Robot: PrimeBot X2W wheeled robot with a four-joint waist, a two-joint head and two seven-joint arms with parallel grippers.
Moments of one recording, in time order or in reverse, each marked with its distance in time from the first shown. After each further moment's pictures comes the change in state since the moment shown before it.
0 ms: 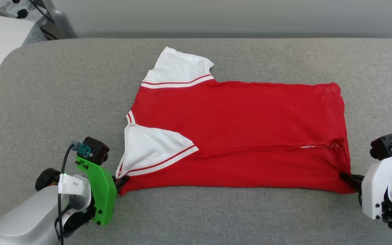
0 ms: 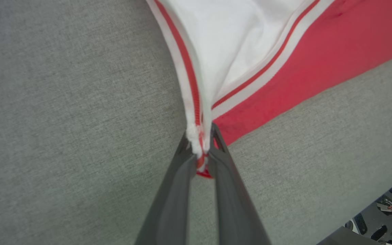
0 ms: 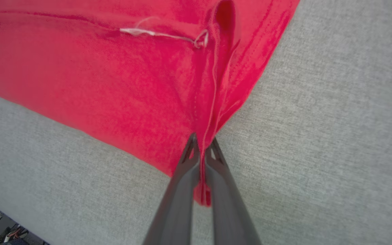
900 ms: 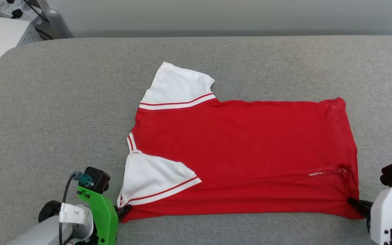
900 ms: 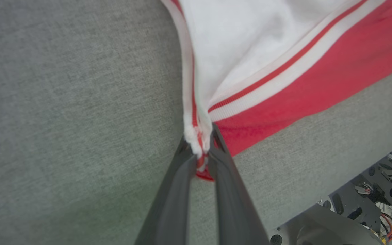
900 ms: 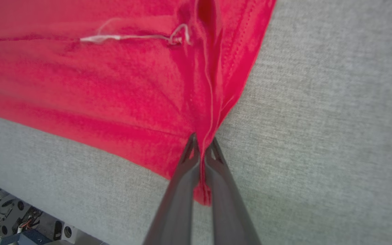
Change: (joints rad) left arm 0.145 0.030 -0.018 -0.073 -0.045 0.085 -0.028; right arm 0.214 0.011 -0.156 -0.086 -0.037 0.000 0.025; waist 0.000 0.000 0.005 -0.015
